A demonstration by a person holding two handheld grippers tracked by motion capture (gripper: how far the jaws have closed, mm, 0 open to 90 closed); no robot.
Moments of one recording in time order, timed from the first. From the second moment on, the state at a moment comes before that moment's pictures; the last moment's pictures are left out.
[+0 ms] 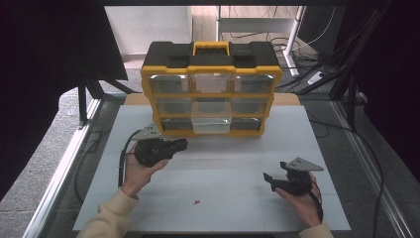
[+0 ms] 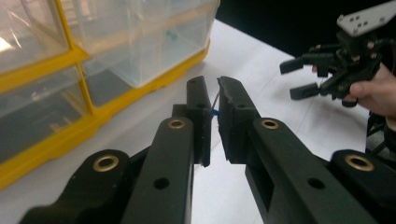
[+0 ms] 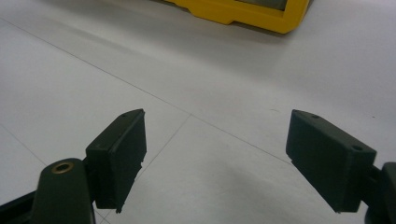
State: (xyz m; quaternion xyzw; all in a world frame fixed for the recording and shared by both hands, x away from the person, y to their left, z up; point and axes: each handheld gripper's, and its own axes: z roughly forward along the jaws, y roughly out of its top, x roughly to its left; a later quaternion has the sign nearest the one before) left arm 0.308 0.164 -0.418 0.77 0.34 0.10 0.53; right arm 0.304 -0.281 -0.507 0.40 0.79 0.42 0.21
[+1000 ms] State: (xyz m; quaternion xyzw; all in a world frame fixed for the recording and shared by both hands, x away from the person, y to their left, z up) left arm 0.342 0.146 -0.371 0.76 0.33 0.14 0.55; right arm 0.304 -0.281 -0.507 0.40 0.79 0.42 0.21
